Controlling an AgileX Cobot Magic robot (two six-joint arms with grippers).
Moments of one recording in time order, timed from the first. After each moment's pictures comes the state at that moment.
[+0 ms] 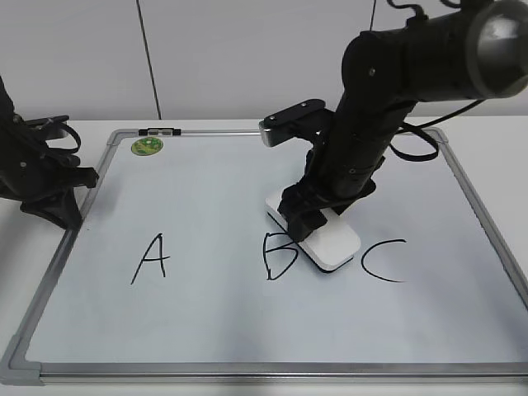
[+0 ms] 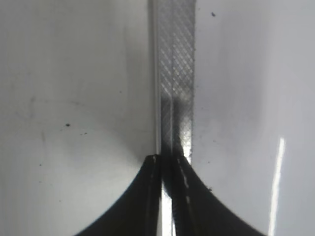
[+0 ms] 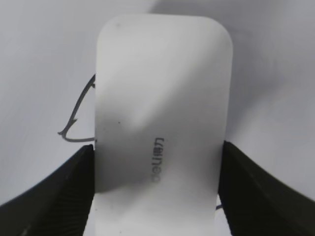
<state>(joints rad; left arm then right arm) -0.02 2.13 -1.42 -0.24 0.81 0.10 0.50 1.97 -1.44 0.10 0.85 -0.25</state>
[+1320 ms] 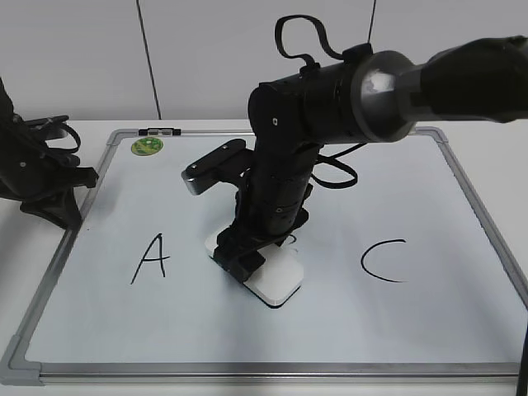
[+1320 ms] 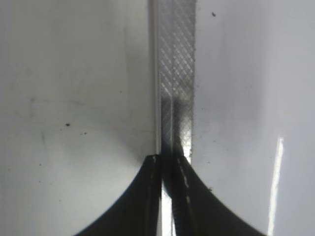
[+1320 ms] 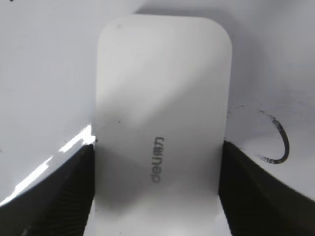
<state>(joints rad) -0.02 2.13 -1.42 -0.25 0.81 0.10 0.68 2.12 -1.57 0.09 0.88 -0.26</state>
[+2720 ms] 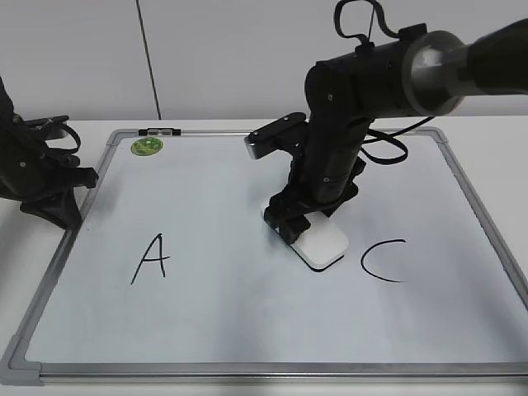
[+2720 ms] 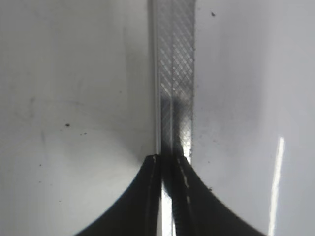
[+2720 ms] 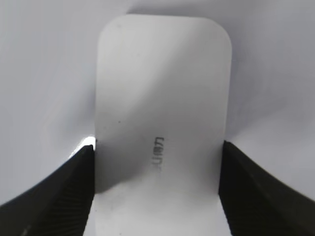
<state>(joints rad) -0.02 2.13 -1.42 -0.24 0.81 0.10 0.52 2.12 -1.57 0.00 0.87 -0.15</state>
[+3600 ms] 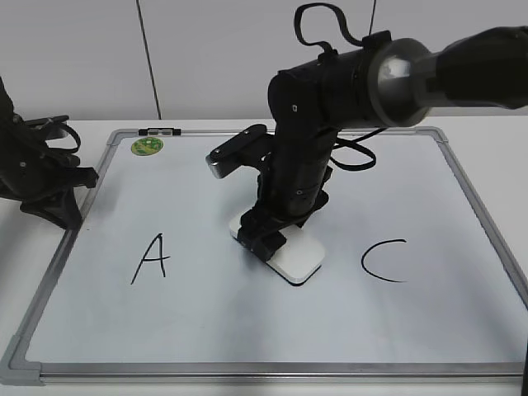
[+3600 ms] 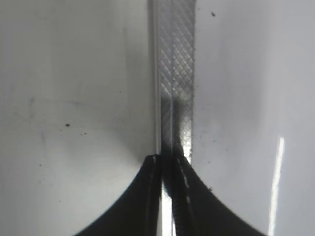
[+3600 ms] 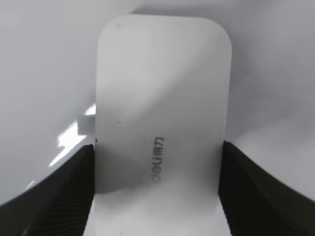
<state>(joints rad) -0.02 2.13 -1.42 -0.24 0.81 0.10 0.62 2.12 -1.59 0.01 0.90 -0.24</state>
